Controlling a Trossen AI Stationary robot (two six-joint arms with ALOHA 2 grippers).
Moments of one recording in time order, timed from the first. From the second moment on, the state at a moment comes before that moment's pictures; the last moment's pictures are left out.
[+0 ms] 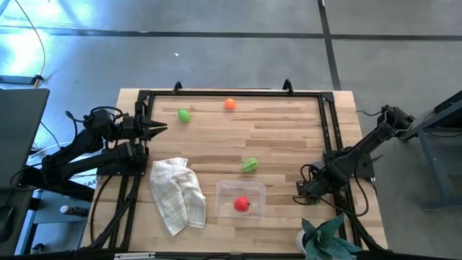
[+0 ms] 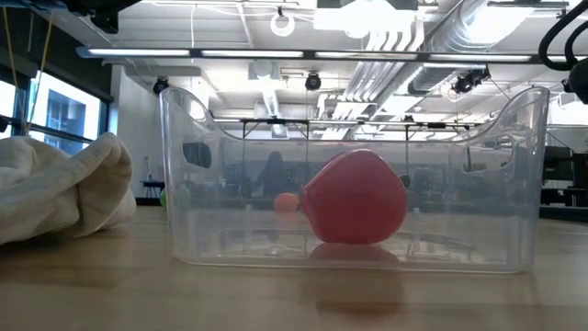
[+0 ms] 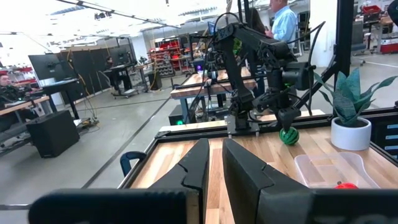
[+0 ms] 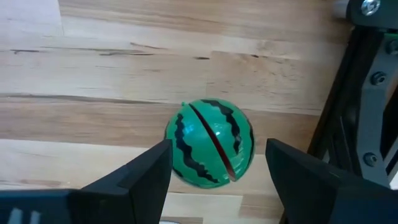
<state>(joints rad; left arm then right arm) 0.53 0.19 0.51 -0.27 0.29 0.16 0.68 1.24 0.75 -1.03 -0.12 2.14</state>
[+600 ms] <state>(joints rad) 0.53 0.19 0.51 -0.27 0.29 0.16 0.68 1.42 0.75 -0.91 -0.20 2.15</state>
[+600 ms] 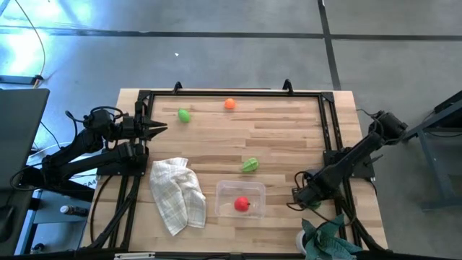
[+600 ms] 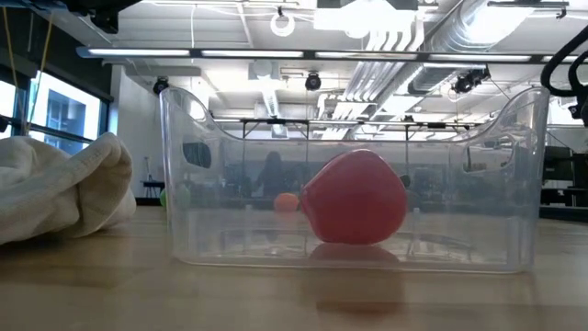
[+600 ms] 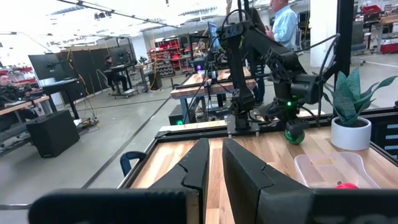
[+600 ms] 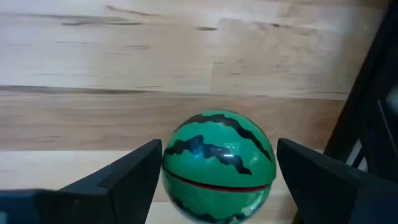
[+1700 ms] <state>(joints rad) 0.53 0.19 0.51 -0.27 0.29 0.16 0.72 1.49 0.69 -0.66 -0.24 2.32</state>
